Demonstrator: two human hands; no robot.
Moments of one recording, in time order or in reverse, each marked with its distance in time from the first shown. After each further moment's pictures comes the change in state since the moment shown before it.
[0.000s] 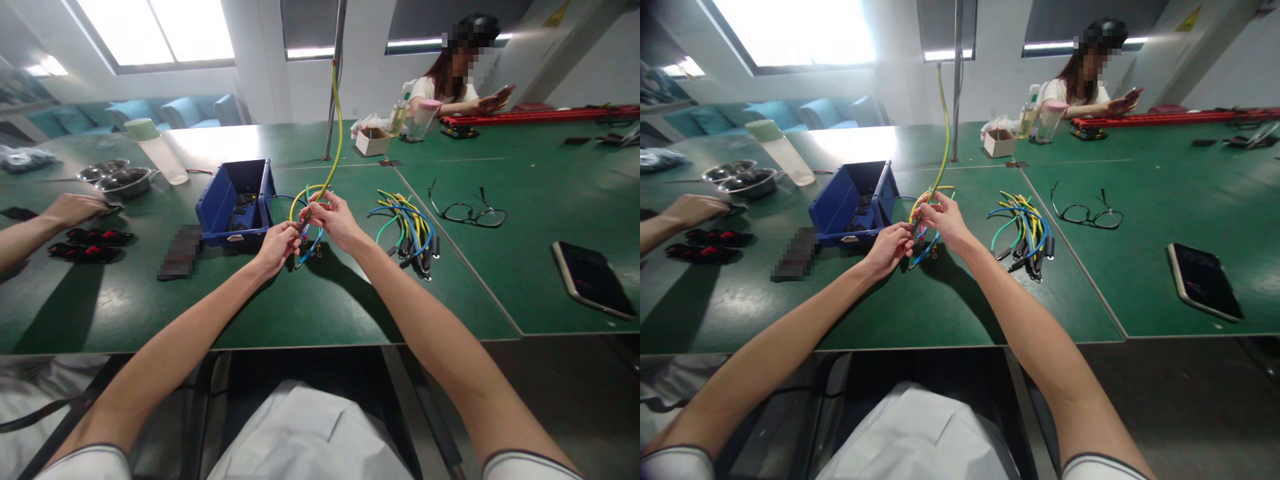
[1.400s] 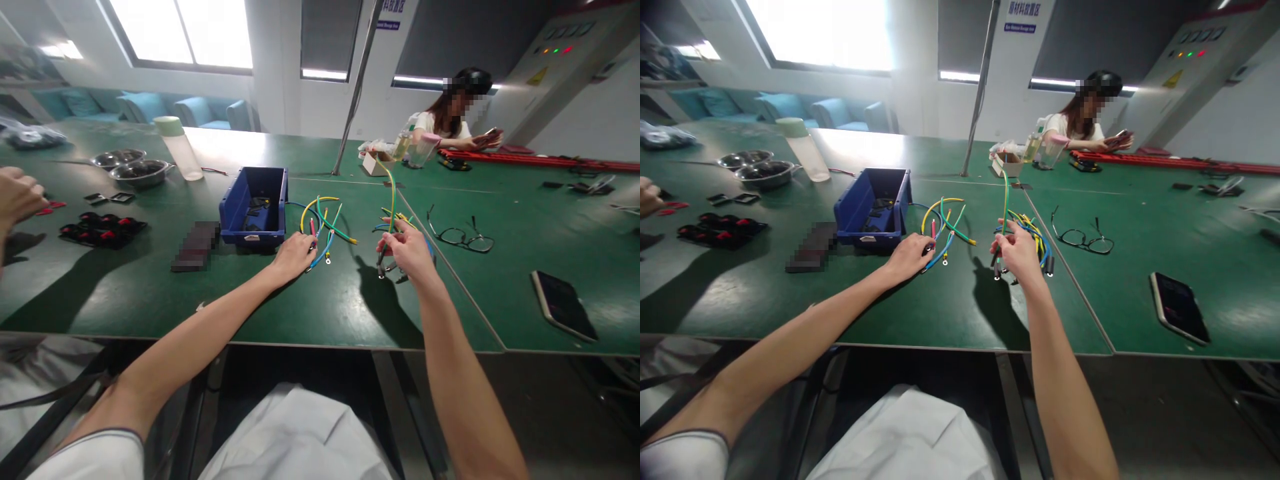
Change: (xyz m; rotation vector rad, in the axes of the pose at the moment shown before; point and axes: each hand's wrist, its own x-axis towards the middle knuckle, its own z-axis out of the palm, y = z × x) left_hand 0.001 -0.013 -0.018 1.402 -0.076 0.555; right_hand -0.078 -0.060 -0.061 -0.752 0.462 0.097
